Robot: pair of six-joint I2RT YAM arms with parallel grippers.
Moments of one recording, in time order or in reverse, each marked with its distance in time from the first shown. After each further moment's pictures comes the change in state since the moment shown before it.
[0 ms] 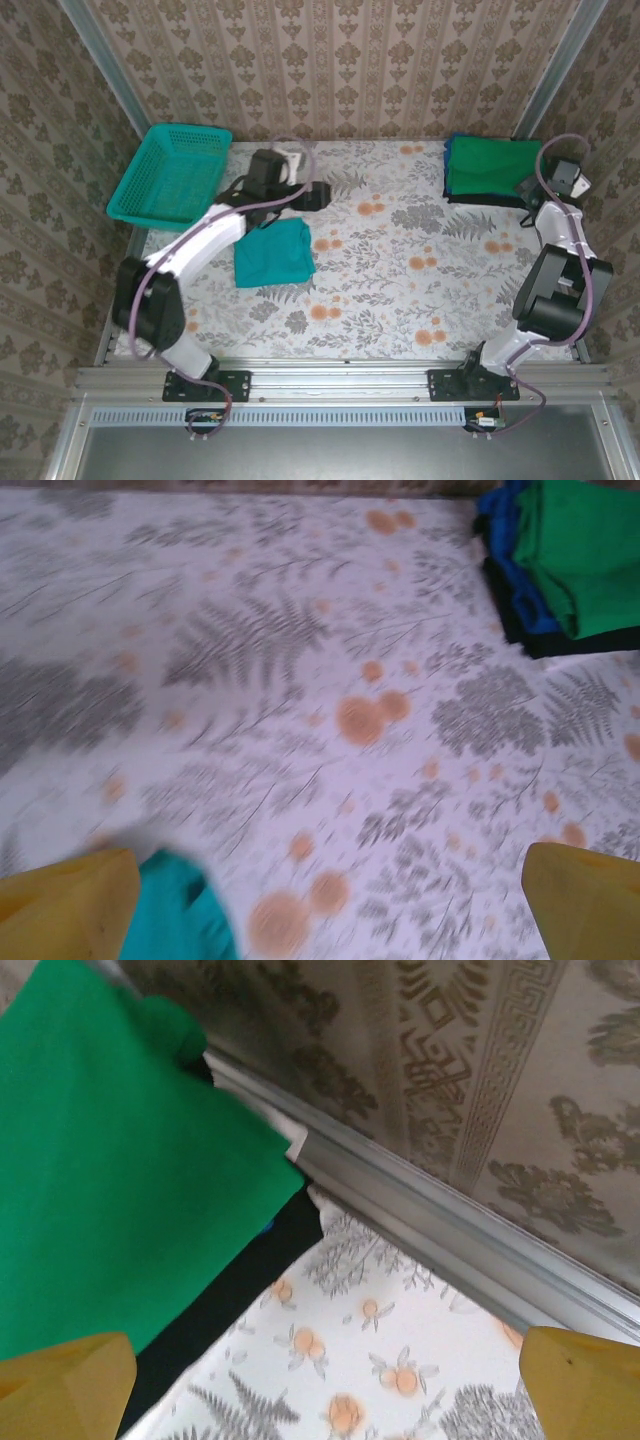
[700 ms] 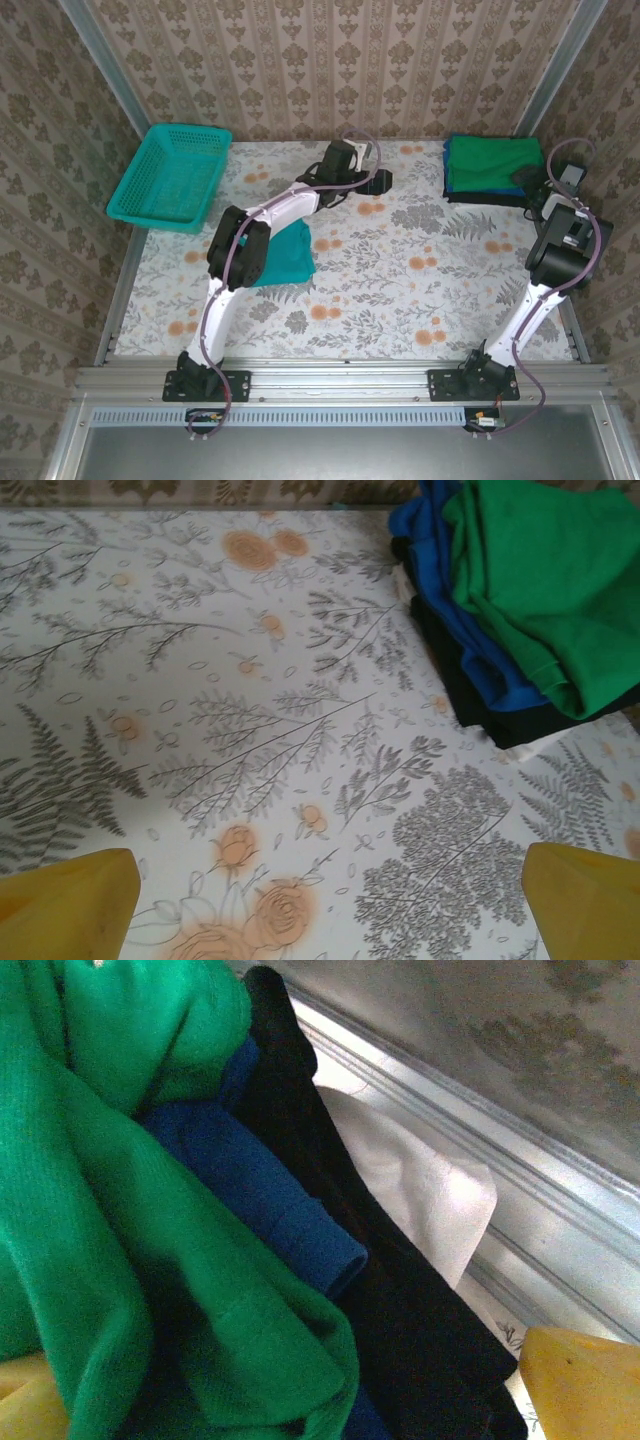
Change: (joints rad) left arm -0.120 0.665 0.574 0.188 0.052 -0.085; right arm -0.080 0.438 0.229 0.257 -0.419 0.055
